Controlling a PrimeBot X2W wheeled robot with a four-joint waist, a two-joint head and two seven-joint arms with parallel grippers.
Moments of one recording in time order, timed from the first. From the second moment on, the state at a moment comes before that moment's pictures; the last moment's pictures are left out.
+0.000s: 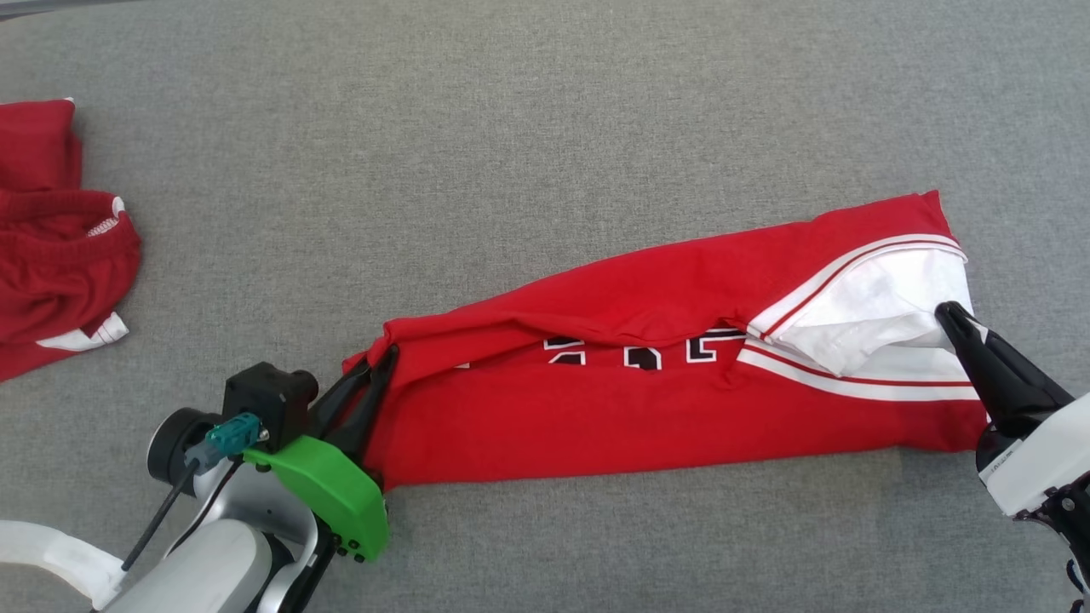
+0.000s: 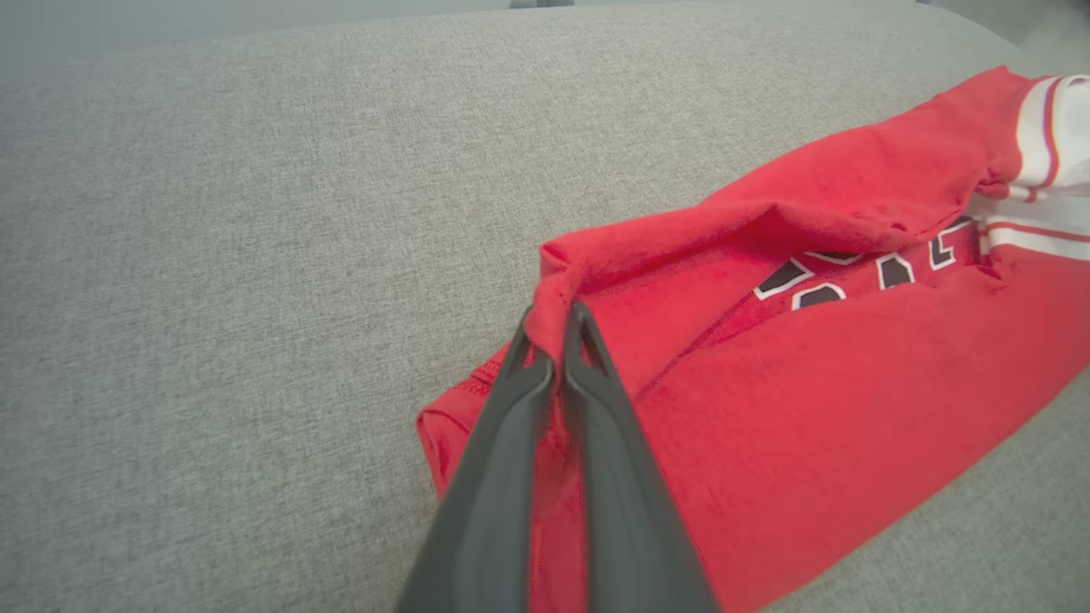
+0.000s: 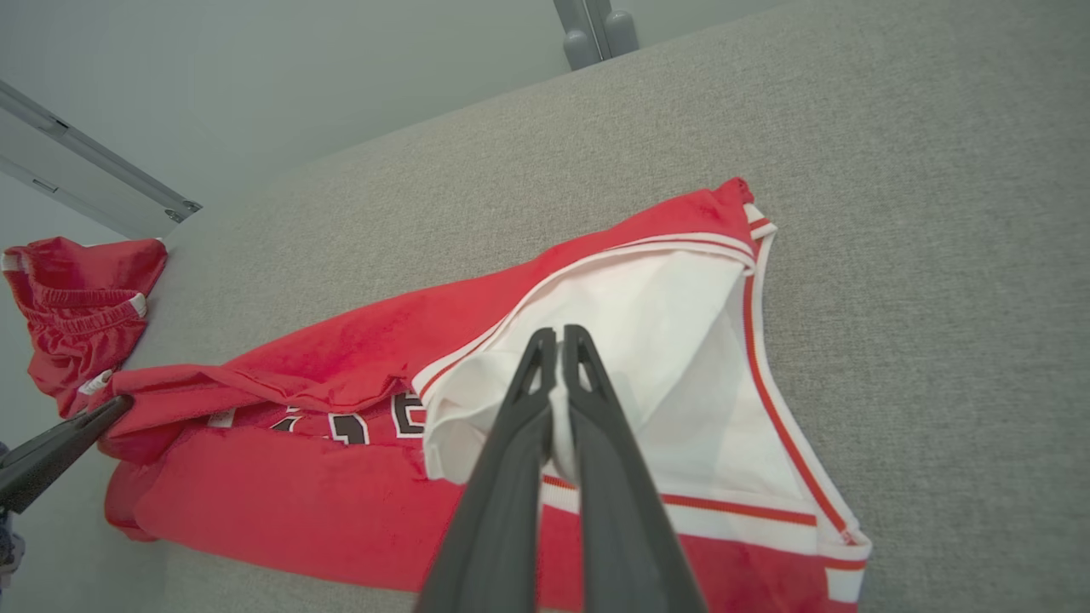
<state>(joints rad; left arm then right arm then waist) -0.36 0.57 -0.76 -0.02 -0.73 0.18 0.00 0.00 -0.26 -0.16 -0.37 0.68 0.13 0.52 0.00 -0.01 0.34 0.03</state>
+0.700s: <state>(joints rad) -0.17 0.57 -0.69 0.00 -0.64 0.36 -0.24 -0.04 -0.30 -0.26 -0.27 0.61 0.13 0.67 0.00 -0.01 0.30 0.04</state>
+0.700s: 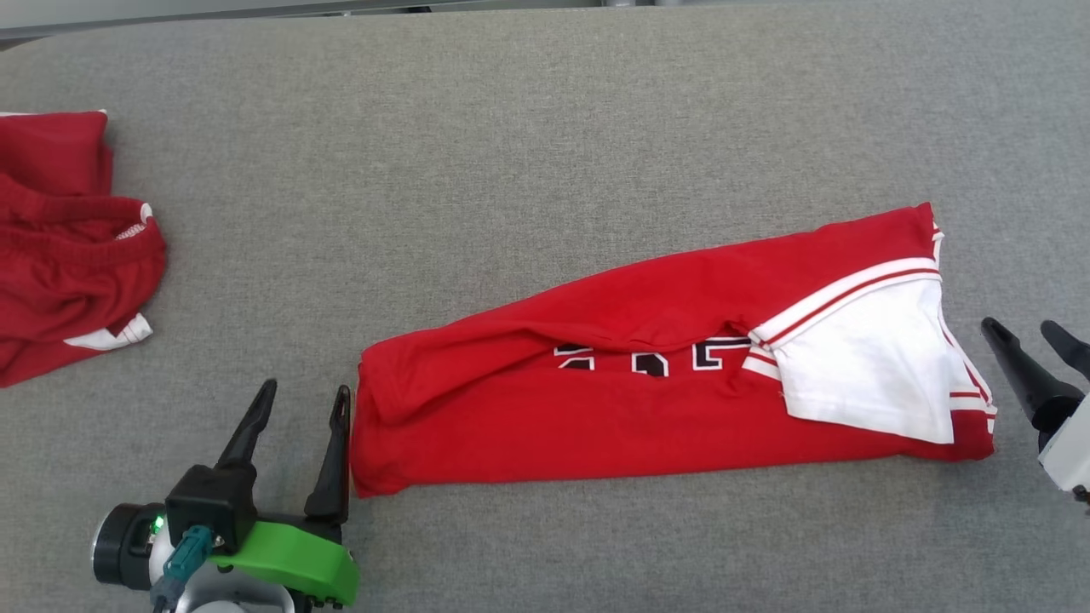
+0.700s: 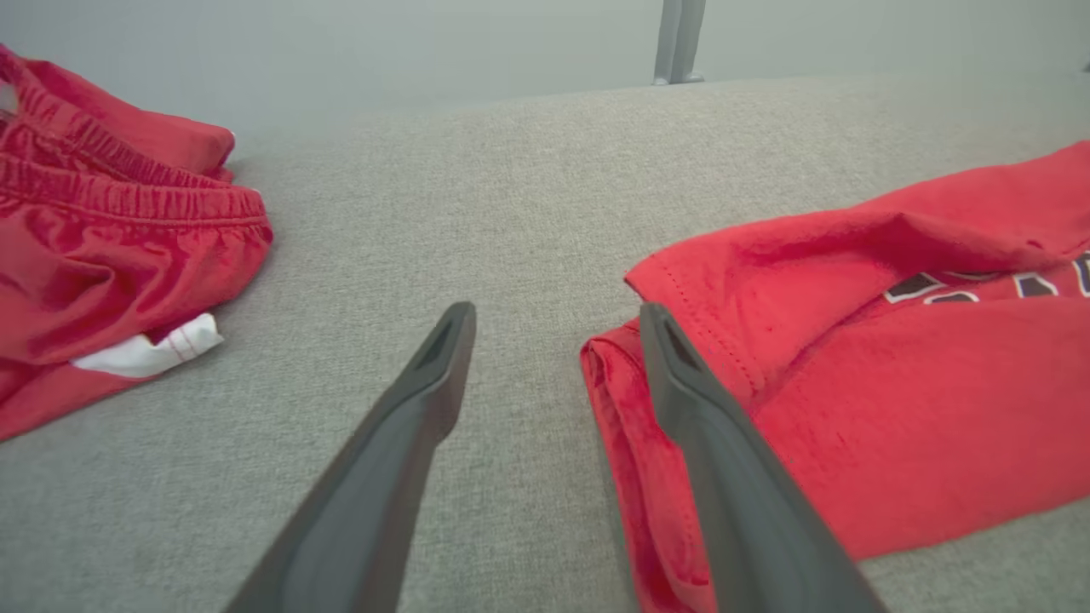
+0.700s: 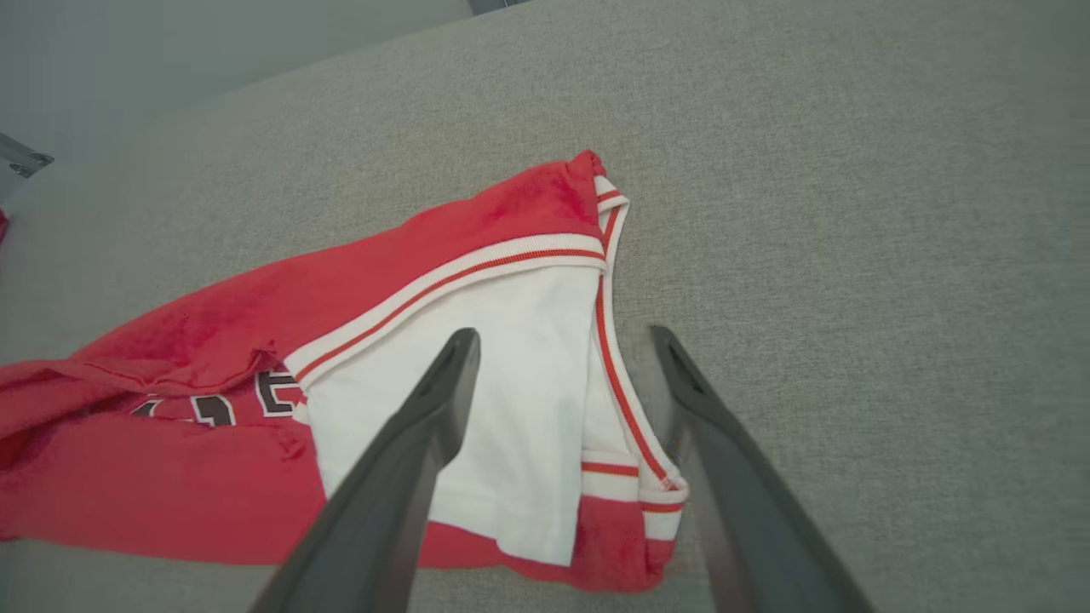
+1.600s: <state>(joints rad) -0.04 0.30 -0.34 0.01 -0.43 0.18 -0.26 -0.25 -0.32 -0.25 0.23 0.71 0.13 0.75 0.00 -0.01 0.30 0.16</state>
